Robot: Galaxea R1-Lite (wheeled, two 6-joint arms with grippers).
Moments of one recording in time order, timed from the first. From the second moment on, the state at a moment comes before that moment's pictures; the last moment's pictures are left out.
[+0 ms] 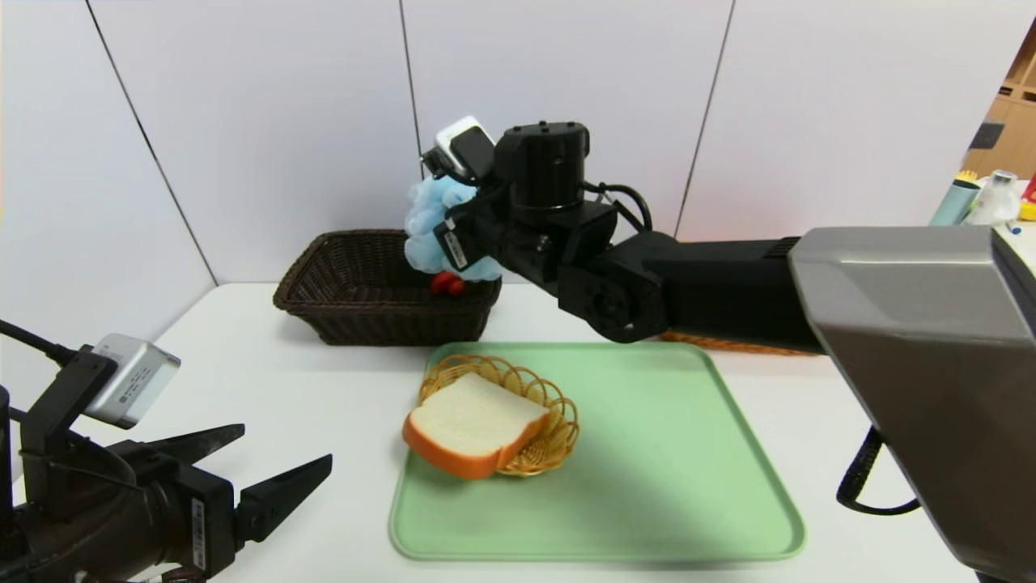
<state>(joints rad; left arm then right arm) -0.51 1.08 -0.39 -0.29 0.09 -0.18 0.77 2.30 -1.96 -0.32 -0.20 -0.35</state>
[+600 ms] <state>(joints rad) -0.51 1.09 -0.39 -0.29 0.09 -0.18 0.77 2.37 -1.95 -0.36 -0.20 -0.37</state>
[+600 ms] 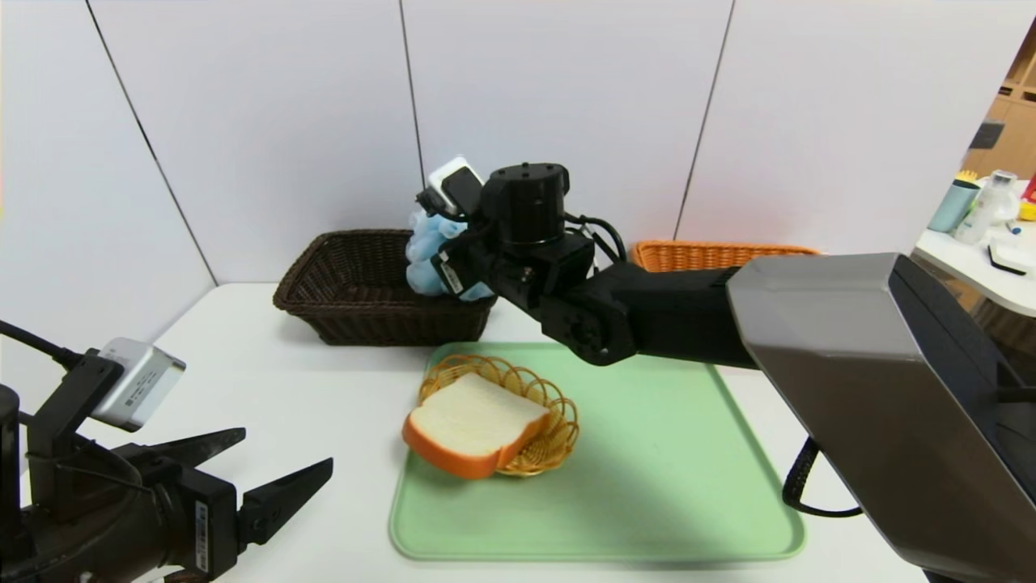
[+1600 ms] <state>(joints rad) -0.51 1.09 -0.38 -0.29 0.09 -0.19 0.79 2.29 -1.88 -0.36 -0.21 -0.37</state>
